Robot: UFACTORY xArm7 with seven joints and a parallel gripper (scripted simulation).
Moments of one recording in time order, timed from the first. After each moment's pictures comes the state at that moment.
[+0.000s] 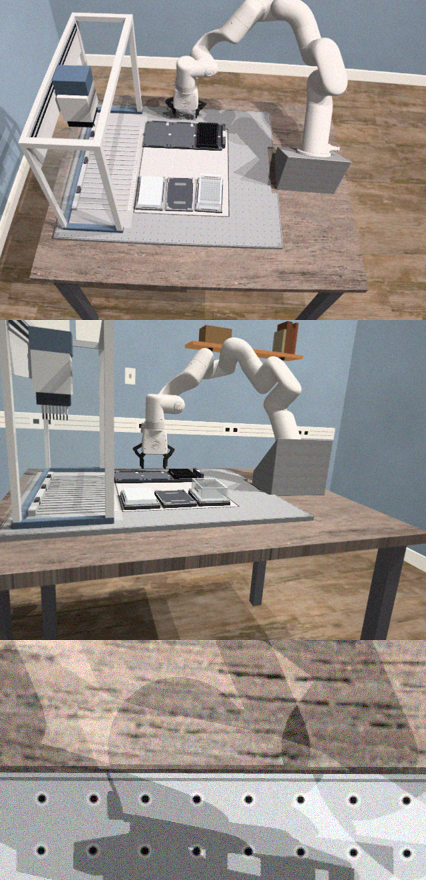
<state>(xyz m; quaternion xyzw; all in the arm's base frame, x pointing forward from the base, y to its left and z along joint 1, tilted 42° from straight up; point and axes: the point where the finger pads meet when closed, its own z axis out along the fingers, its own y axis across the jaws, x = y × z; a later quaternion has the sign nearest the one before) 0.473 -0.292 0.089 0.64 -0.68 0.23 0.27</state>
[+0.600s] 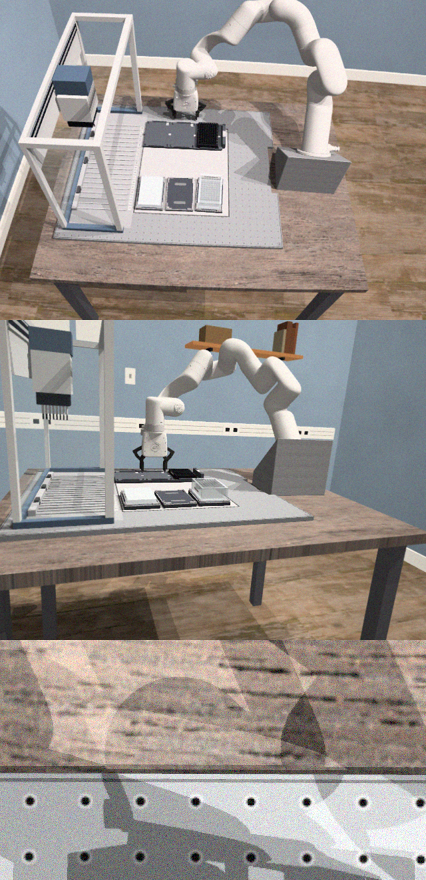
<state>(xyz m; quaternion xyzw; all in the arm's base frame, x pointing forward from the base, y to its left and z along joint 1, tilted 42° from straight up) 0.473 -0.299 0.081 0.64 -0.68 0.23 0.27</state>
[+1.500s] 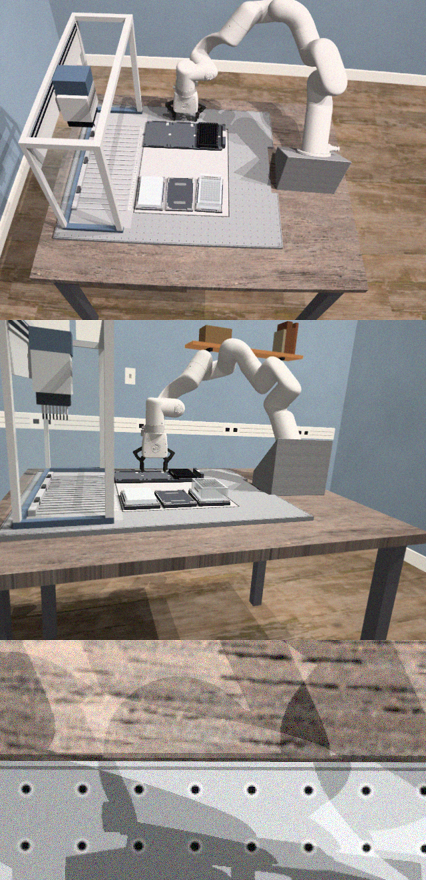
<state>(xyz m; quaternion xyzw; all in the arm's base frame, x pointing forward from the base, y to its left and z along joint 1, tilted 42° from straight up) 0.473 -0.297 0.075 0.64 -0.68 0.23 0.27</state>
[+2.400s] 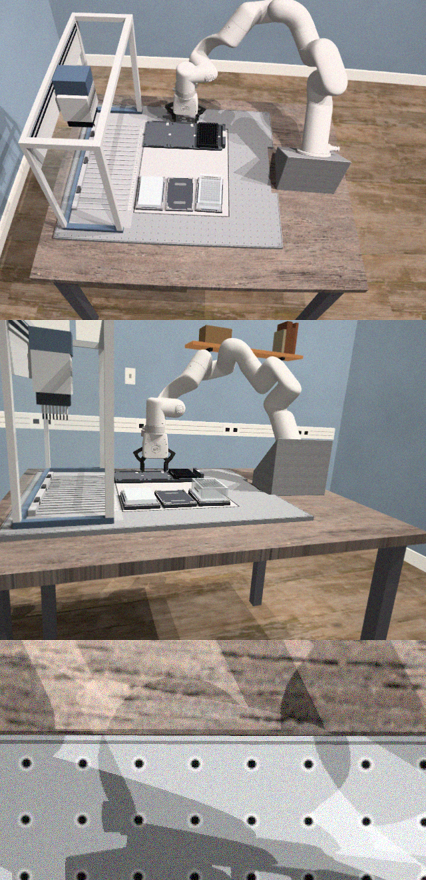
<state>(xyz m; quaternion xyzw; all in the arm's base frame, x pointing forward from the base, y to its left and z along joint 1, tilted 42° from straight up) 0.473 -0.289 0.067 0.64 -0.68 0.23 0.27</state>
